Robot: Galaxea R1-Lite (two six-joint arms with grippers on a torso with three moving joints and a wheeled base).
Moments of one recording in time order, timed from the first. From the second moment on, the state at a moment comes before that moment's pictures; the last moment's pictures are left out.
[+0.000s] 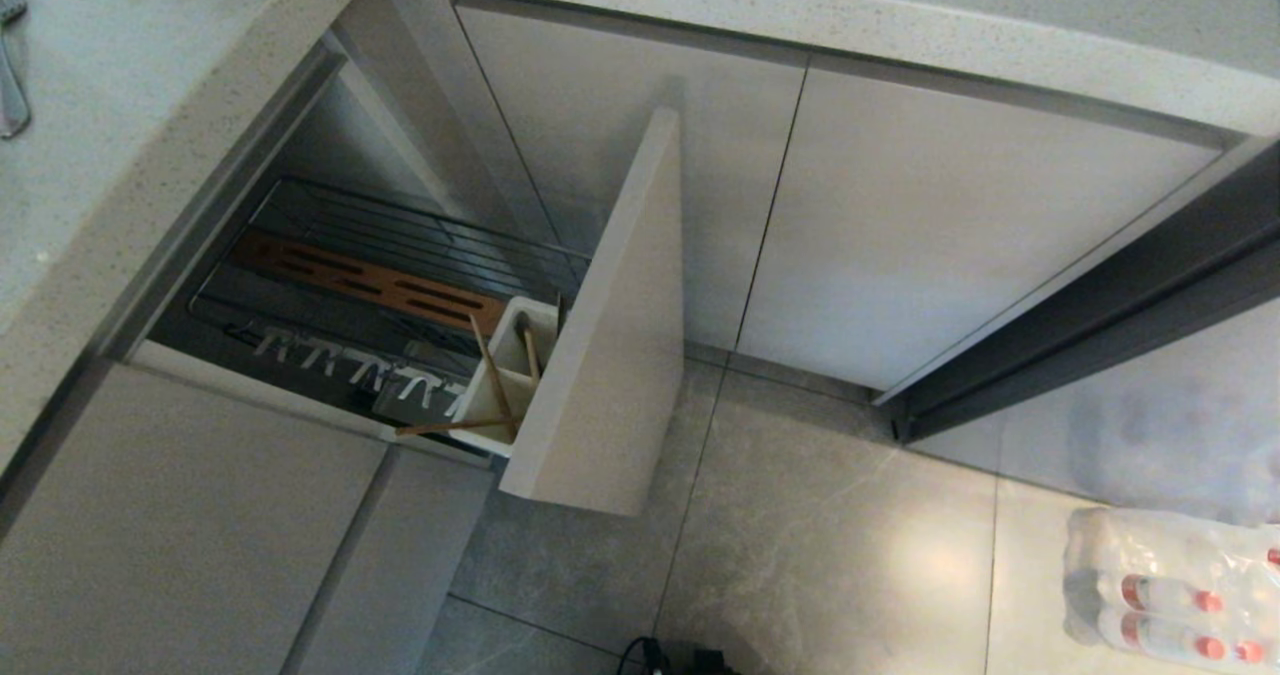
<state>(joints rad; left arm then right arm) 0.22 1.07 -1.93 0.78 0.35 -0.46 0.00 0.00 0.00 0.00 -0.01 0.02</state>
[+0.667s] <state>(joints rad) 0.75 1.03 -1.68 0.68 0.40 -0.44 0.00 0.00 0.00 0.00 -0.01 0.02</state>
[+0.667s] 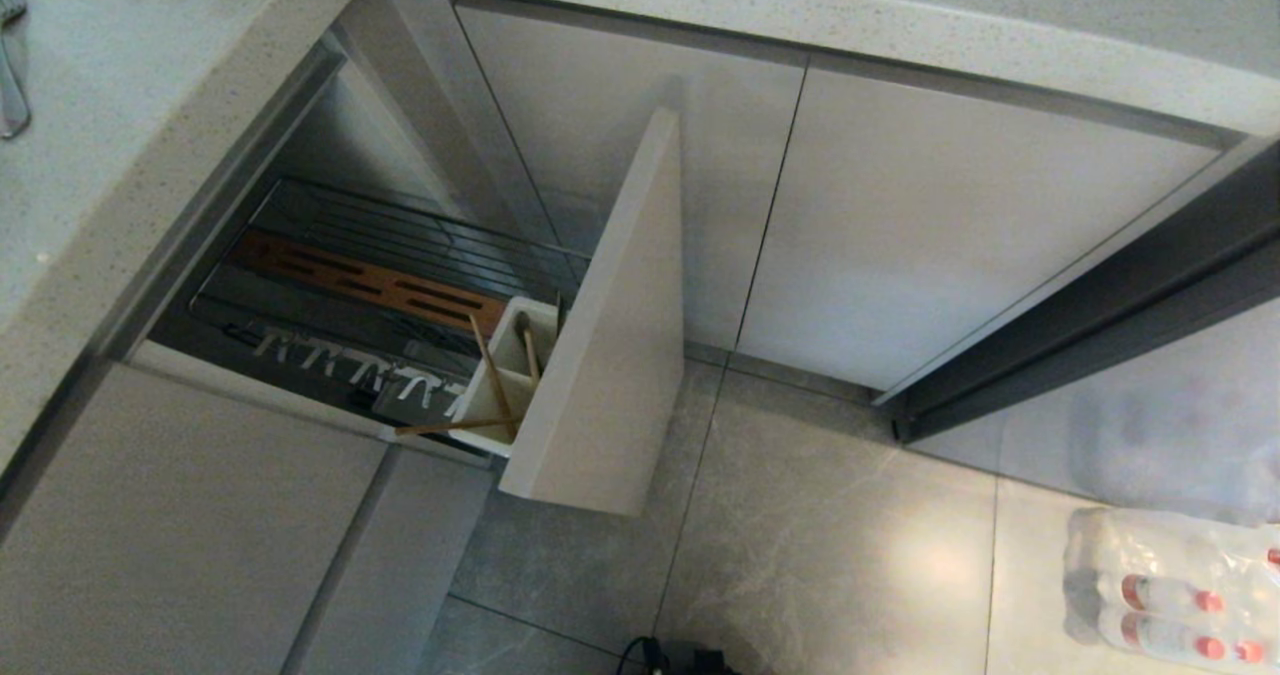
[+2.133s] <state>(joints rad) 0.73 1.08 -1.14 0.27 0.23 -0.76 0.00 0.00 0.00 0.00 -0.01 0.02</state>
